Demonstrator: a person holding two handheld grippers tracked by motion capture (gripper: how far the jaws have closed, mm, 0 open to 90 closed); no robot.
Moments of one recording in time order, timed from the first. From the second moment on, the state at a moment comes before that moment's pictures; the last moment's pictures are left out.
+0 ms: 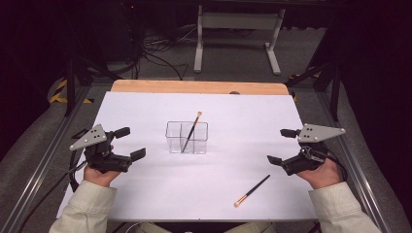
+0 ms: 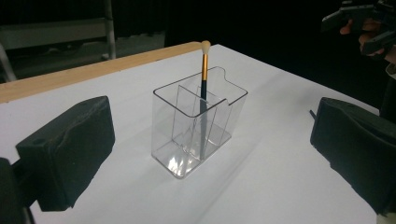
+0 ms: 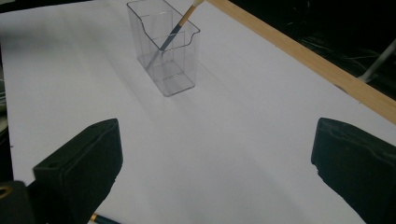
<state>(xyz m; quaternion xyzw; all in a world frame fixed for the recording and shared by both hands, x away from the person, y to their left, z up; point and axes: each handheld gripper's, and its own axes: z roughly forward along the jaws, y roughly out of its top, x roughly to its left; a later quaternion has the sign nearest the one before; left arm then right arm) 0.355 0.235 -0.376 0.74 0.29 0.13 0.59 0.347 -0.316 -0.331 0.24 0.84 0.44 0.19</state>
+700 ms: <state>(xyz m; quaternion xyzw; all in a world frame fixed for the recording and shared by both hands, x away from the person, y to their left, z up) 0.344 0.248 -0.381 0.74 0.32 0.13 0.58 0.357 -0.294 -0.327 0.20 0.90 0.37 0.15</state>
